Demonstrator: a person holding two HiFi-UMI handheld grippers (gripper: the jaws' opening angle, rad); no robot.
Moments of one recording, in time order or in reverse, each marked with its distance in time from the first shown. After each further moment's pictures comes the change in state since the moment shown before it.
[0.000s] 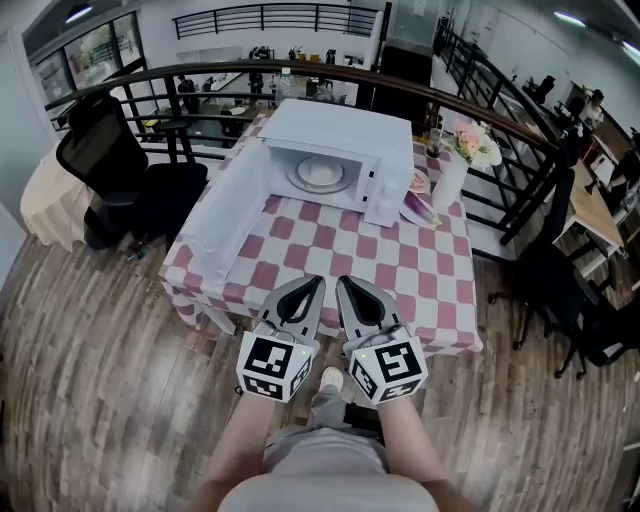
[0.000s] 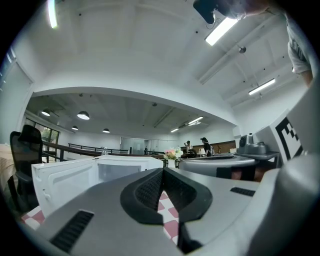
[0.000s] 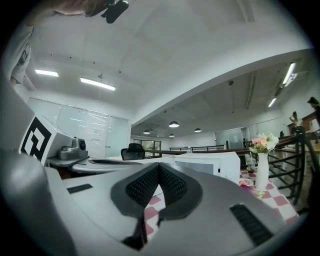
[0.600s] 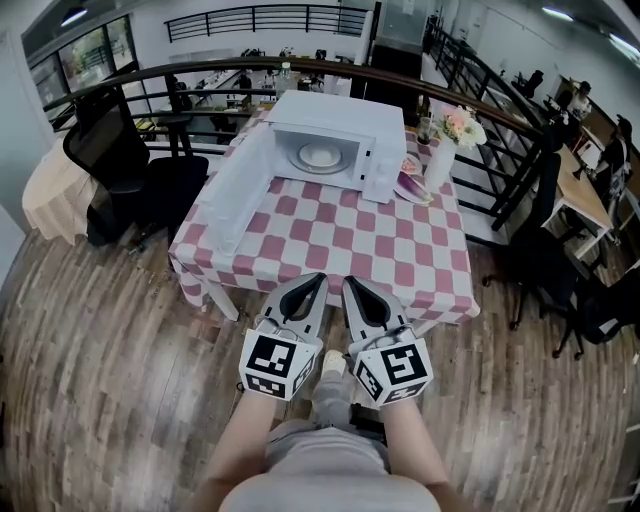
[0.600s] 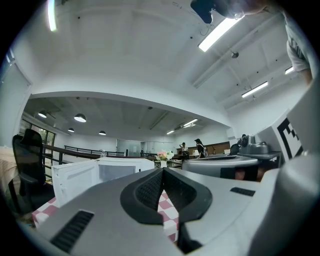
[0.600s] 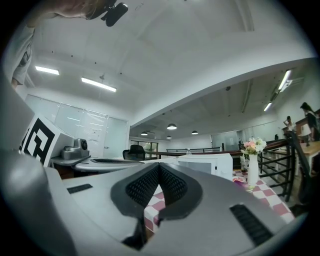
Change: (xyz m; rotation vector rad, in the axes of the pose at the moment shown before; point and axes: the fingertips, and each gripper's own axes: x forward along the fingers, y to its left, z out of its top) left arm -0.092 -0.044 0.006 0.019 -0.021 -0.045; right arm -0.081 0.070 0.010 -0.009 -0.016 -0.050
